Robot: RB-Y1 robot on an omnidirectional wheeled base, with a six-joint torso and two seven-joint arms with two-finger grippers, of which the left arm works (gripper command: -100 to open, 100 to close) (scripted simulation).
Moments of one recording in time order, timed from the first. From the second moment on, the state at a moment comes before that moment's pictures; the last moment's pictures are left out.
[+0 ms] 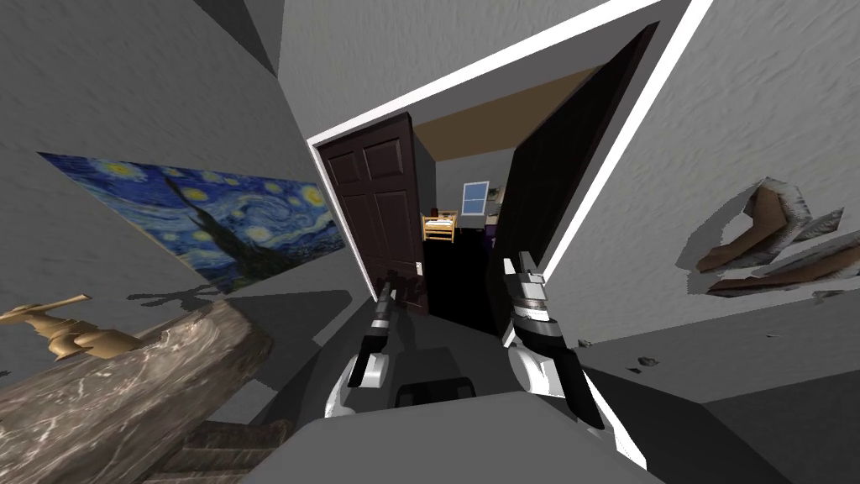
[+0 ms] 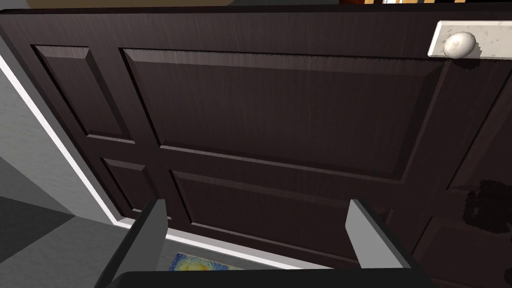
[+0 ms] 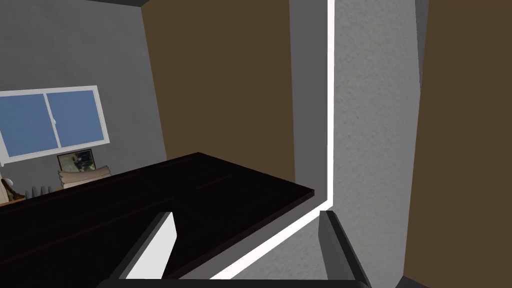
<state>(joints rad) 0.17 0.07 -0.13 -1.50 0.00 -0.59 0.02</state>
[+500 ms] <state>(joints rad) 0.13 0.08 -0.15 -1.38 -0.01 -0.62 0.05</state>
